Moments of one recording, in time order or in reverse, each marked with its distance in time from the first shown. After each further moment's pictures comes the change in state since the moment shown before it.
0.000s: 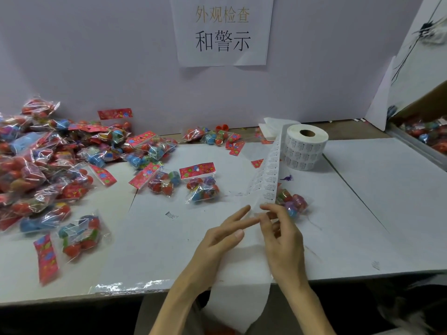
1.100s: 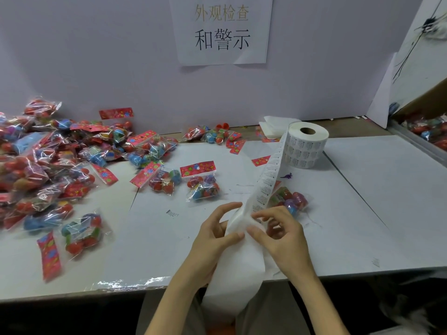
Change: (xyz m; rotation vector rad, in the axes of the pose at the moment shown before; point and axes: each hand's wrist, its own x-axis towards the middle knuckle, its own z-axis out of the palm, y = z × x) left_hand 0.010 -0.014 -0.009 -0.188 0.105 -0.137; right_hand 0.005 0.007 -0.015 0.125 -0.181 0.094
